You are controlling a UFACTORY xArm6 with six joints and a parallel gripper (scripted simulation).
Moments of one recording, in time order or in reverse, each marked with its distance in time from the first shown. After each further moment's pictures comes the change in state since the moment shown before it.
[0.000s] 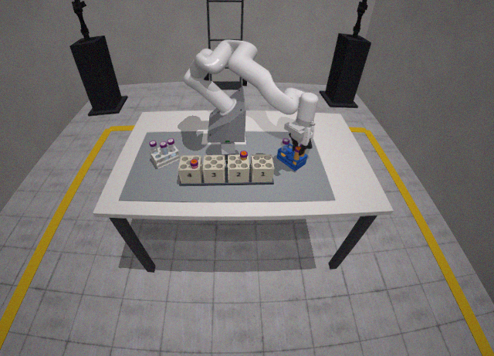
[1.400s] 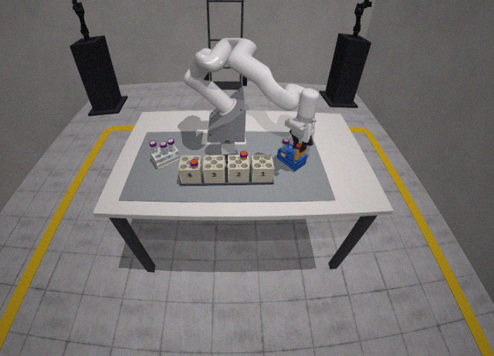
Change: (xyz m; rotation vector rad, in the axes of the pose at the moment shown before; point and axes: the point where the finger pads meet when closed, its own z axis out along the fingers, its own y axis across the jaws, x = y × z) arm 0.000 0.000 -0.018 0.000 0.000 0.000
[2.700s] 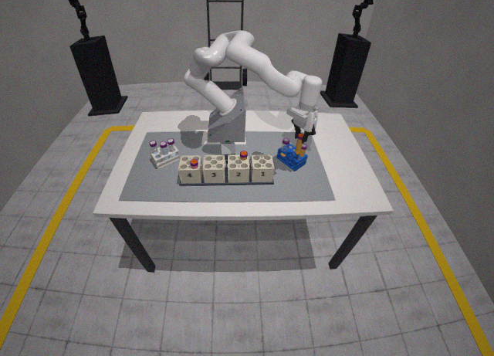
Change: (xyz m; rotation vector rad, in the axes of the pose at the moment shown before) arm 0.000 0.000 -0.058 -0.001 0.000 0.000
